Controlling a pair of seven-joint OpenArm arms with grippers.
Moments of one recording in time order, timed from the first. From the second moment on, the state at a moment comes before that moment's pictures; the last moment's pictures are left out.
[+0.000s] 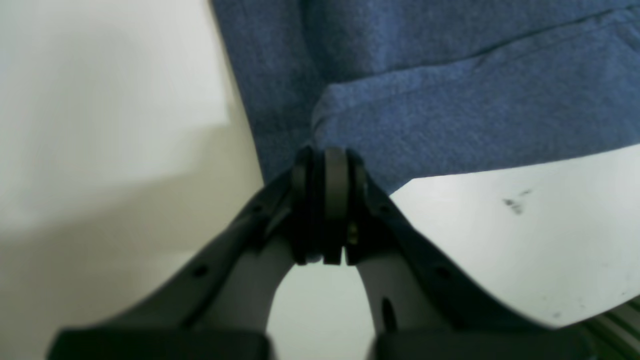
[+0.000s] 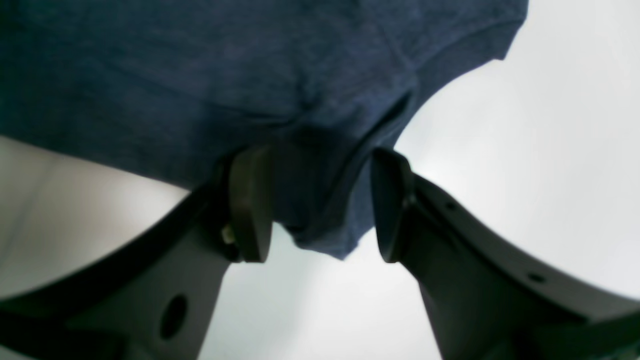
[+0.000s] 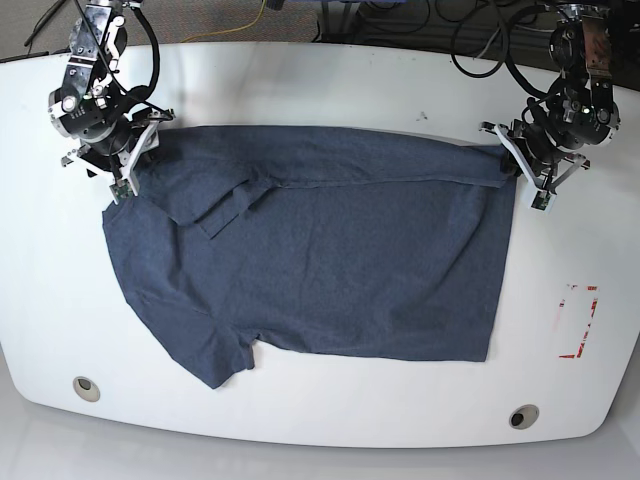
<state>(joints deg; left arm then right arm) 16.3 -22.5 -12.5 108.6 -26.7 -18.4 62.6 -16.2 16.1 22.7 109.5 12.9 33.3 -64.8</state>
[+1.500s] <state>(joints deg) 13.9 -22.6 -19.2 108.7 -23.0 -18.6 62.6 0.9 13.7 21.5 98.1 13.1 33.1 -64.4</state>
